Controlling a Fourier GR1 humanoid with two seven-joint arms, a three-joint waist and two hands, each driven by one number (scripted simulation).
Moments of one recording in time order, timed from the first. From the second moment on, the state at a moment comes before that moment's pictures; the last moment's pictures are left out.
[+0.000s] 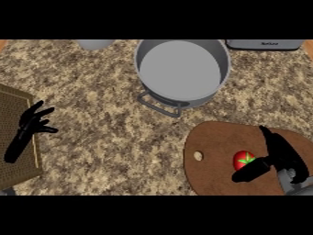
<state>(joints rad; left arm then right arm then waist) 0.00 0.20 0.21 -1.63 -0.19 -0.11 0.30 -0.15 -0.56 0.44 -1.68 0.20 -0.08 1.24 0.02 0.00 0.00</state>
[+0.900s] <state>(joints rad) -0.01 0.19 0.27 -1.58 -0.21 -0.14 0.25 -0.19 -0.50 0.42 -1.62 0.30 -0.02 1.20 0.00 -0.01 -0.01</state>
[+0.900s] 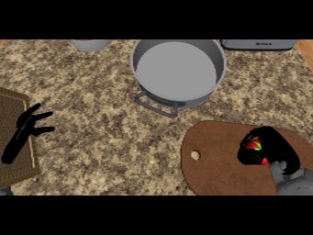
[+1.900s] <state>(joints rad) -0.09 0.15 0.22 -1.63 -0.25 -0.19 0.33 -1.01 -0.04 0.78 -1.25 0.72 0.07 1.08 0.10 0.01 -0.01</state>
